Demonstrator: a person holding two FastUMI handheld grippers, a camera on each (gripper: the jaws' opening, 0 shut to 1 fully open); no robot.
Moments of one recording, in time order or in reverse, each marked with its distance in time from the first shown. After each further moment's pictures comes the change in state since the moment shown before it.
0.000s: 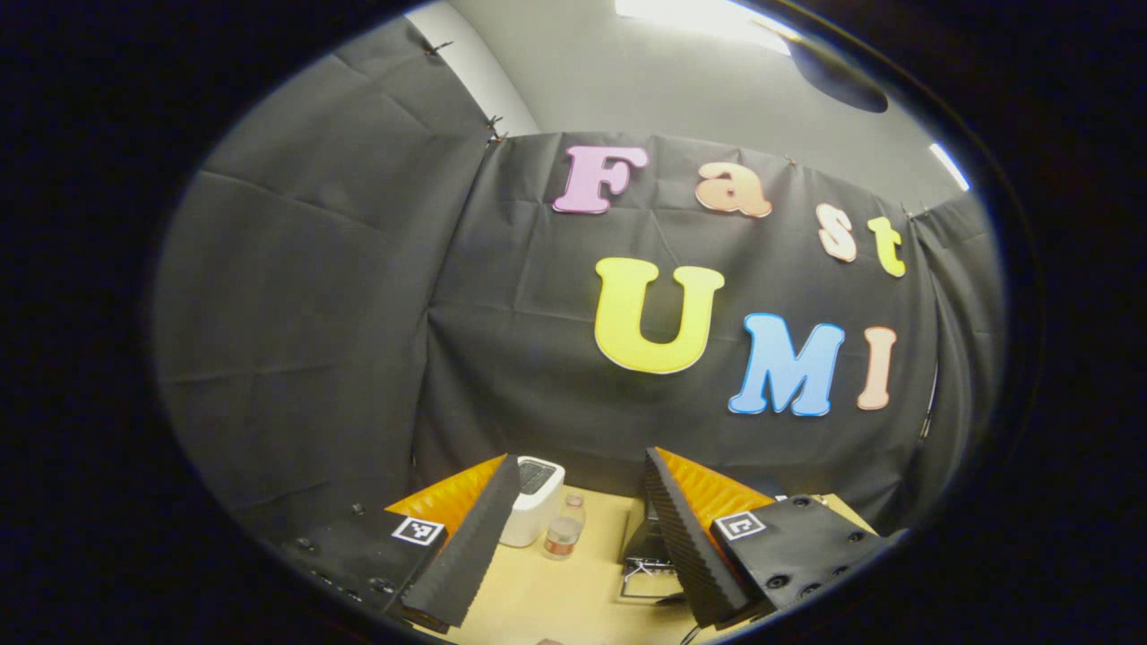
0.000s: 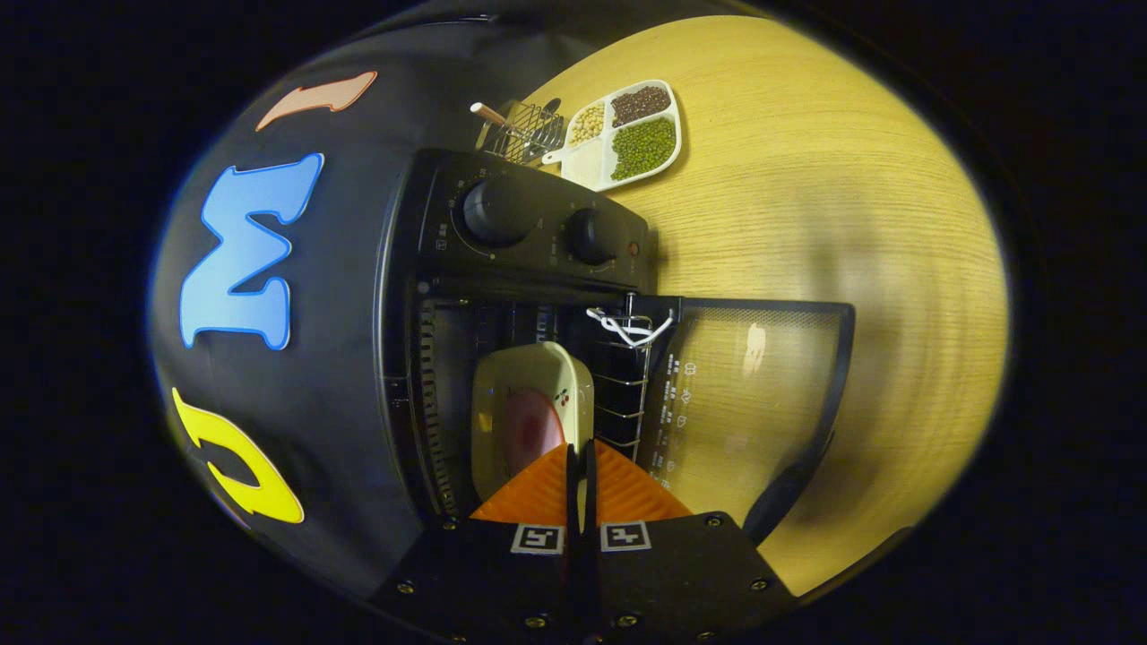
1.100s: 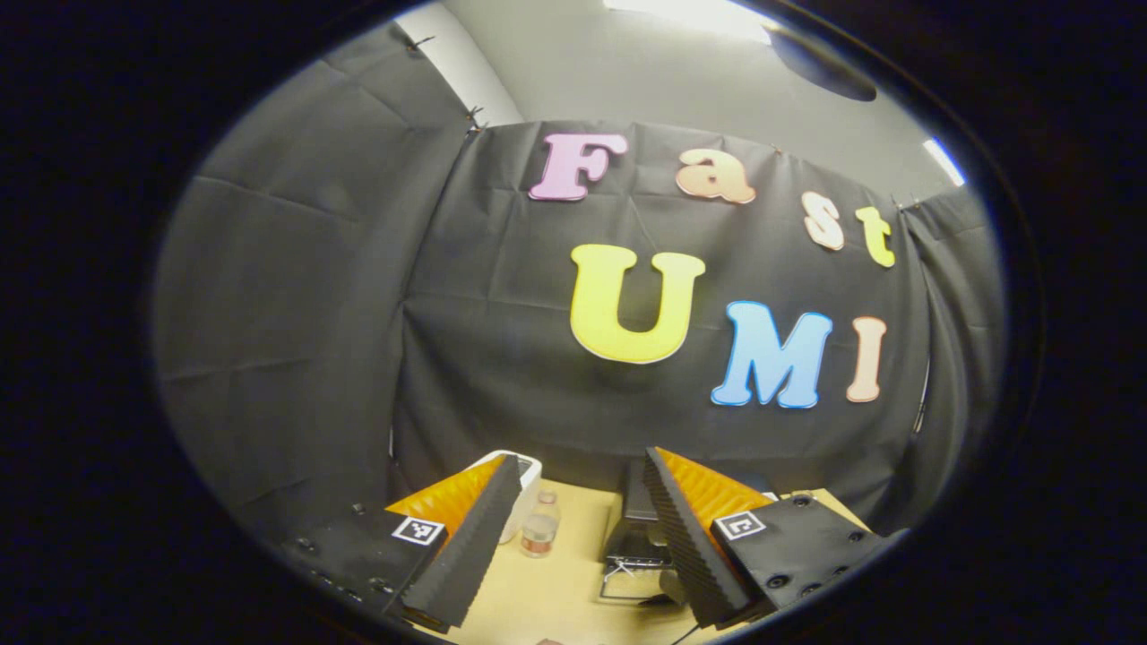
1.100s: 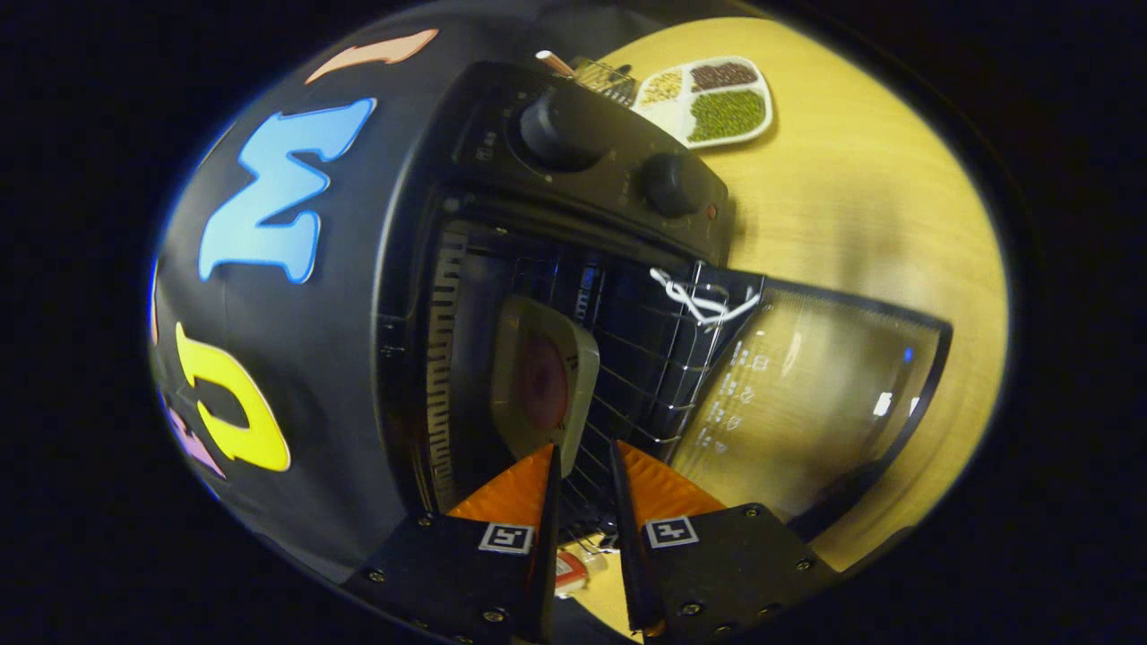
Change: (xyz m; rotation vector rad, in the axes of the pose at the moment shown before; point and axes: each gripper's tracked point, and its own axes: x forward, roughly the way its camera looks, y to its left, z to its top) left arm 0.023 -0.063 -0.003 0.010 0.021 -0.088; right arm -0.007 -0.003 -0.013 -0.297 0.139 0.098
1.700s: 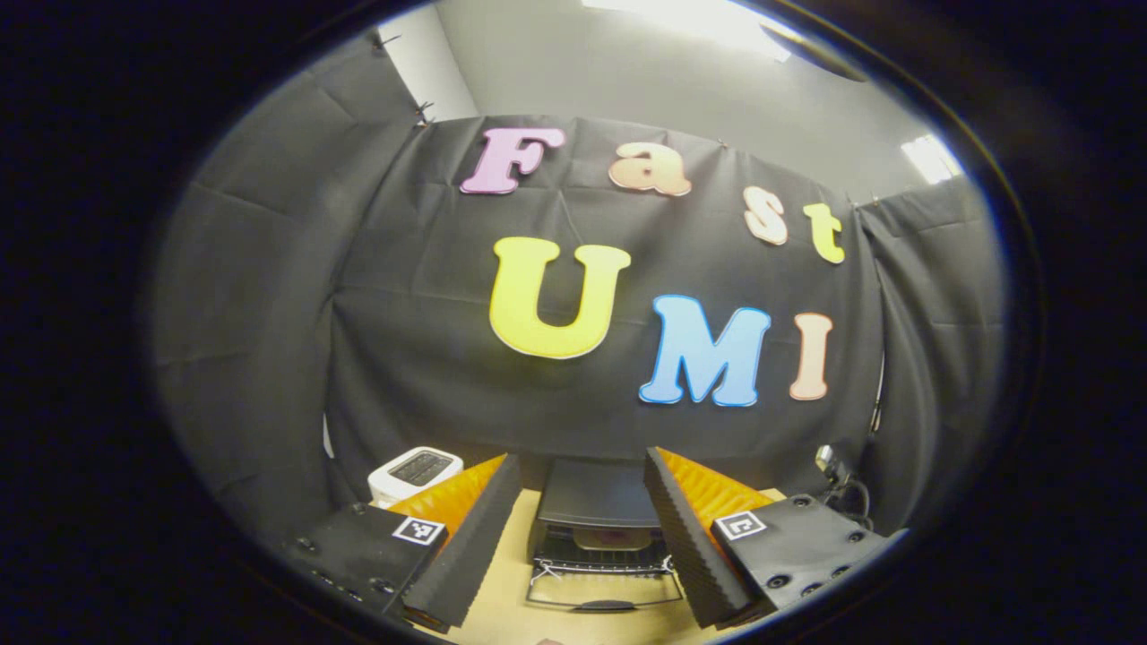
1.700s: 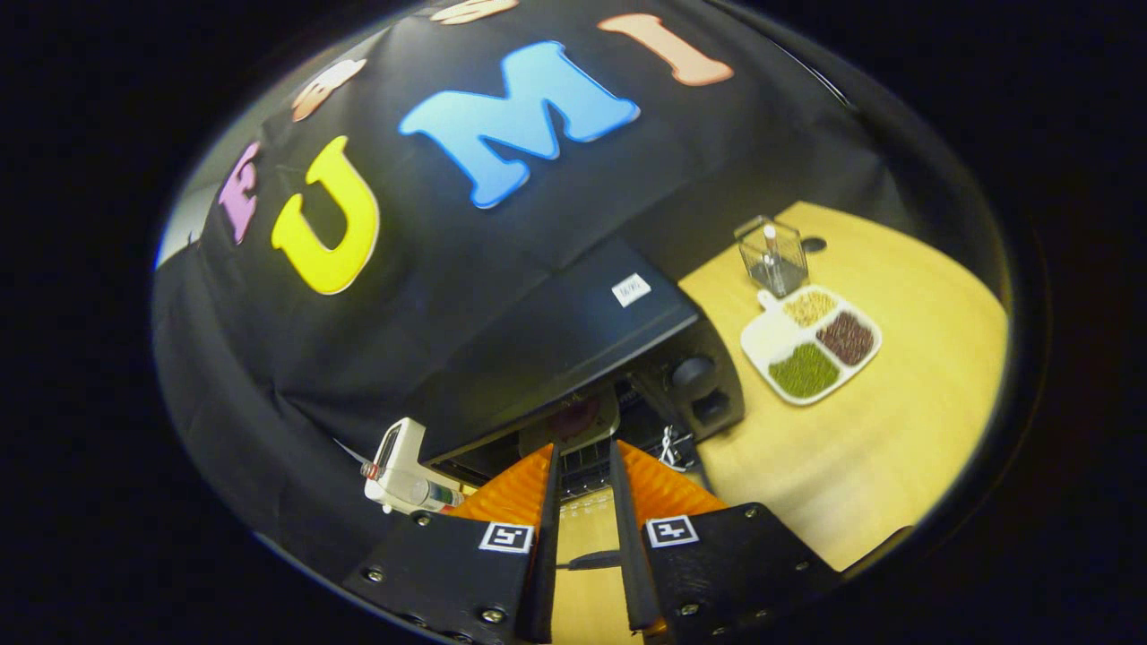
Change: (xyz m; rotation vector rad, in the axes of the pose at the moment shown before) left arm 0.013 -0.108 -0.016 0.010 0.001 -0.167; right arm -0.148 0.039 0.085 -0.814 -0.099 0.136
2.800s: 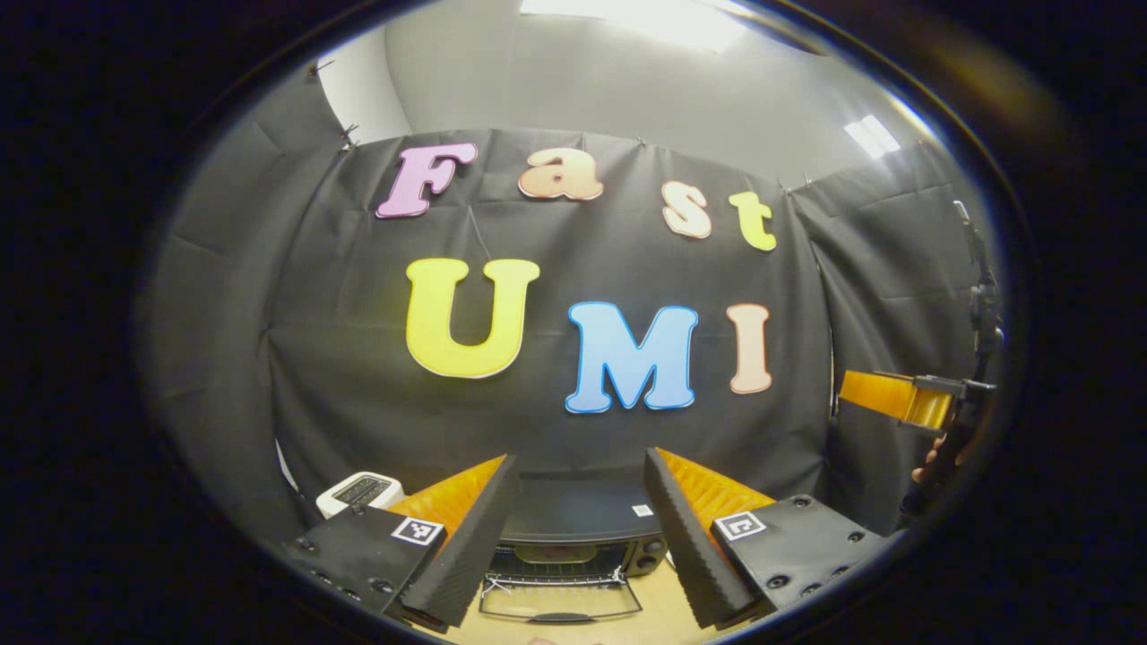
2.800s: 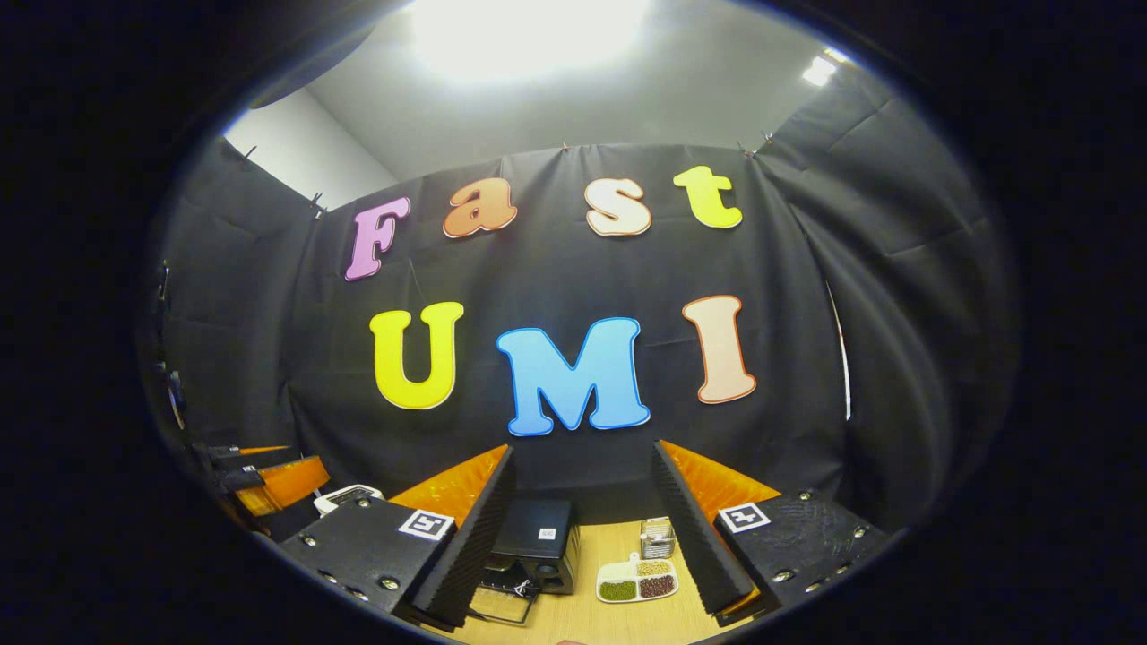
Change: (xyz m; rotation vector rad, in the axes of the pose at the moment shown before) left arm 0.009 -0.102 -0.003 0.087 -0.004 -0.146; right arm -0.252 -0.006 0.228 -0.425 -0.599 0.002
